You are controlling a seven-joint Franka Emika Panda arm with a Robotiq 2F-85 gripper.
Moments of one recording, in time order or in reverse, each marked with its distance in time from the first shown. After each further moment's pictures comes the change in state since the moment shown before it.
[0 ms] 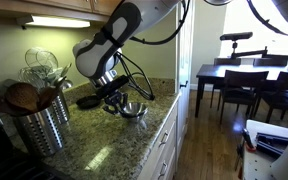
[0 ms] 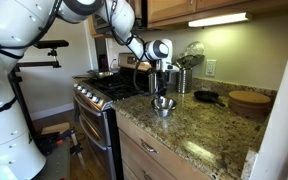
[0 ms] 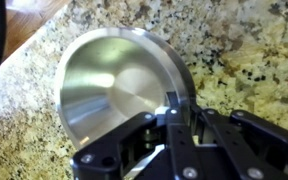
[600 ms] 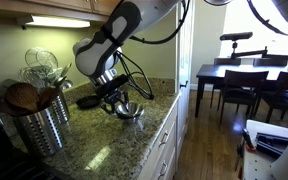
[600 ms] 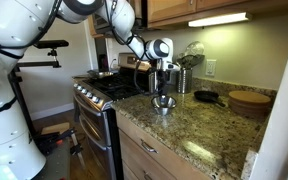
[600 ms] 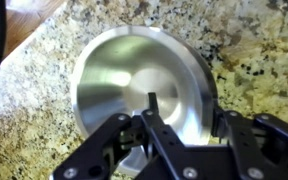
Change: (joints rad) arm -0.001 0.001 -0.004 0.010 0.006 0.000 0.000
